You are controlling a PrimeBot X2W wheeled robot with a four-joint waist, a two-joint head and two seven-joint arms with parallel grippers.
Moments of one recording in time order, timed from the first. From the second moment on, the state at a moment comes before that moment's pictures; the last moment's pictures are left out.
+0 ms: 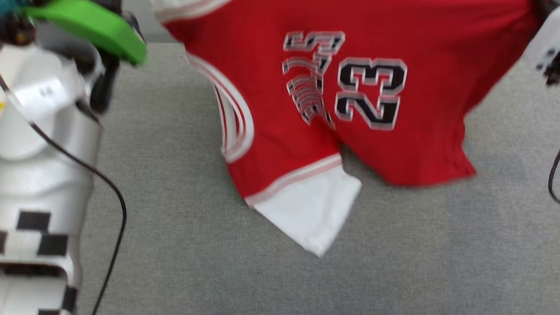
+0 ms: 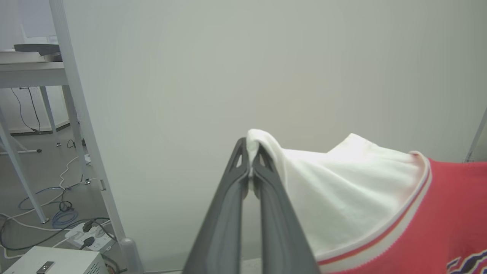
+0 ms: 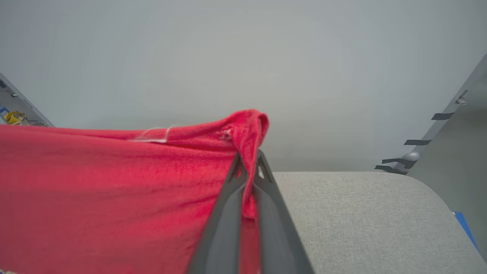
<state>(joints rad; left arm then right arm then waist) -0.98 0.33 -0.23 0.56 -0.47 -0.13 -0.14 -0.98 -0.32 -0.02 0.66 0.35 0.13 0.30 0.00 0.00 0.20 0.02</state>
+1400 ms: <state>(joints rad) -1.23 0.38 -0.52 0.96 -0.78 -0.13 -0.24 -1.31 -0.27 0.24 1.04 0.43 0.13 -0.01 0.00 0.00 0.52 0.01</state>
